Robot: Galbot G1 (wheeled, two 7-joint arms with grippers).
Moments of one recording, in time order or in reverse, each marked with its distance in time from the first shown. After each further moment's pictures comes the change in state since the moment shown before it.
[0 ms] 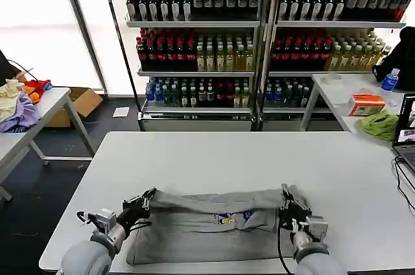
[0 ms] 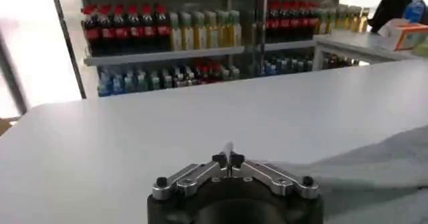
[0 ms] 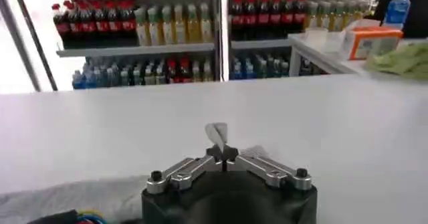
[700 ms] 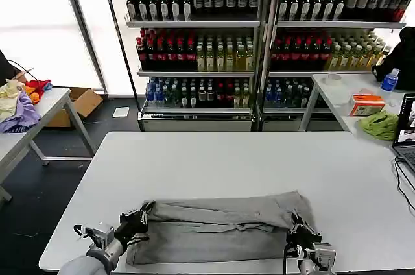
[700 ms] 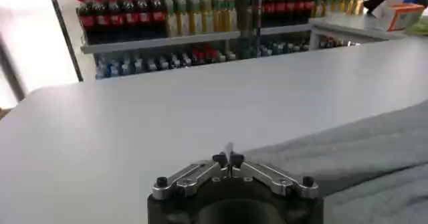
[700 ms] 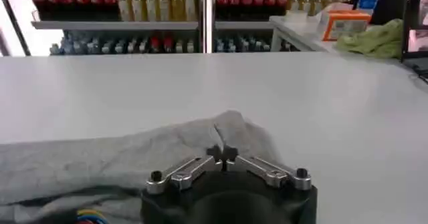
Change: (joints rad) left arm 0.088 0.001 -0.027 -0.022 0.038 0.000 0.022; right arm -0.087 -0.002 0.020 -0.002 -0.035 0.030 0.021
